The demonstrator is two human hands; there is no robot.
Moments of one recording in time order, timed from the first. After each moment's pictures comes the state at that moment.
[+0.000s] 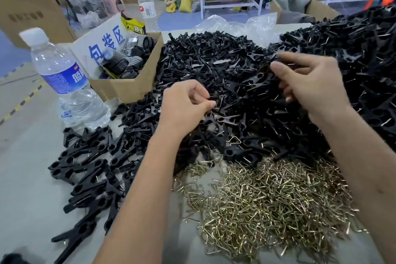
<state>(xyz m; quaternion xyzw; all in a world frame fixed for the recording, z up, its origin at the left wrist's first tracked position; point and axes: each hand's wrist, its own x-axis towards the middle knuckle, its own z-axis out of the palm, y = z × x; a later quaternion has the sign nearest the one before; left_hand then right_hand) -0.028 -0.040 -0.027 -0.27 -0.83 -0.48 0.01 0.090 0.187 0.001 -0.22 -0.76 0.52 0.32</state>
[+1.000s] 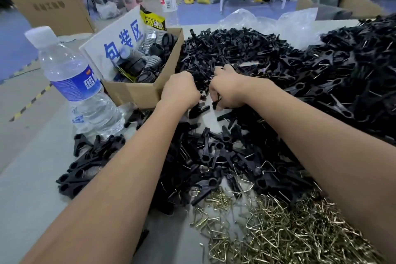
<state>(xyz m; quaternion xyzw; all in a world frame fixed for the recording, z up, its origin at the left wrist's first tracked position) -0.165 -0.028 -0.031 -0.17 -0.97 -0.19 -0.03 -0.118 0.111 -0.019 0.07 -0.99 -0.07 -0.09</state>
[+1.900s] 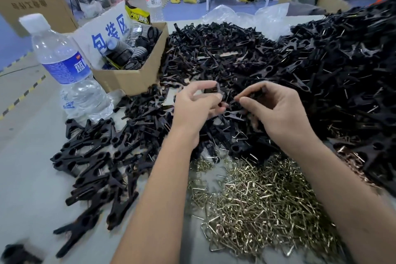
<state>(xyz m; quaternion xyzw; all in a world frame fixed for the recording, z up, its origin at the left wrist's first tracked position) -0.015 -0.030 -0.043 -0.10 -0.63 -0.75 -0.18 0.080 0.131 -0.056 -0.04 -0.78 0.57 0.26</state>
